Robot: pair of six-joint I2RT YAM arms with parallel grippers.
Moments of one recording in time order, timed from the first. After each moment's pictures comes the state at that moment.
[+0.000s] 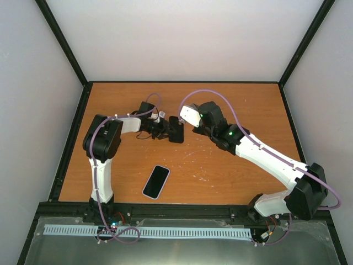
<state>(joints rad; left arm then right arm) -0.34 2.08 1.23 -0.16 0.77 -0.73 0.76 1.35 1.14 -0.33 0.37 -0.80</state>
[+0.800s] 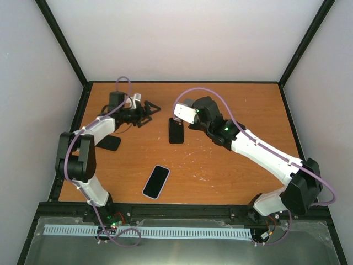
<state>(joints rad) -0.17 1.74 1.08 -0.09 0.82 -0.71 0.76 1.40 1.22 -0.31 0.32 -0.90</state>
